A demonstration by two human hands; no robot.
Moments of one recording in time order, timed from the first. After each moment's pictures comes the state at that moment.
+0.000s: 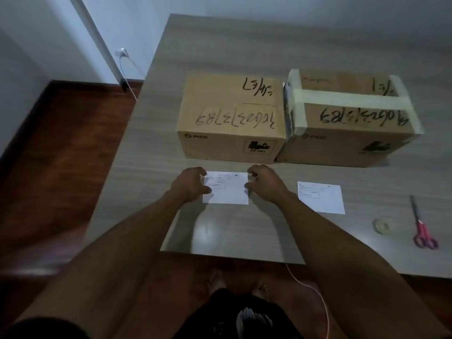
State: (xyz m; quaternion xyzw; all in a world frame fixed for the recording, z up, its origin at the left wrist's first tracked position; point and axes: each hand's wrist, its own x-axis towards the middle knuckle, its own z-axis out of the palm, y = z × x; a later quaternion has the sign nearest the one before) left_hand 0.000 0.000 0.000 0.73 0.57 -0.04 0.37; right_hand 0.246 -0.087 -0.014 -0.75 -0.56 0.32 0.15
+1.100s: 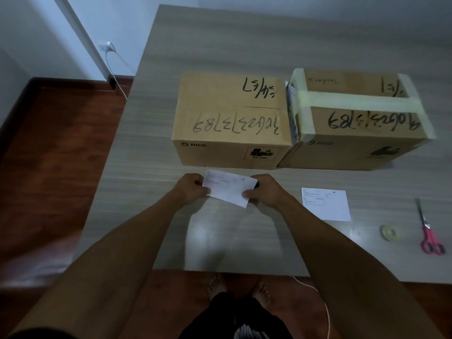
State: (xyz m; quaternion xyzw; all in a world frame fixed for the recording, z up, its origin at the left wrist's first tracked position) left_hand 0.004 0.033 -0.022 0.65 0.56 0.01 0.51; right_hand 0.247 -0.075 -0.015 -0.72 -0.40 0.50 0.26
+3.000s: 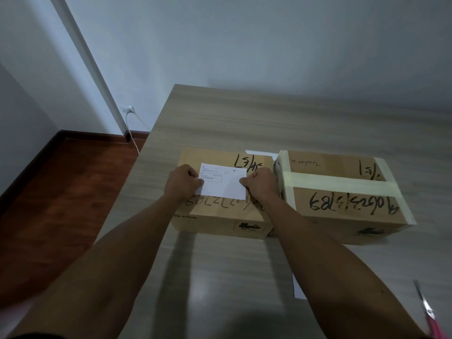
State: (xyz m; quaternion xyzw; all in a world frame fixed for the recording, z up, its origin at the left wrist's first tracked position) left_hand 0.081 0.165 0.099 0.67 0.63 0.20 0.34; right_hand 0.304 0.093 0.098 -0.83 -0.38 0.28 0.30
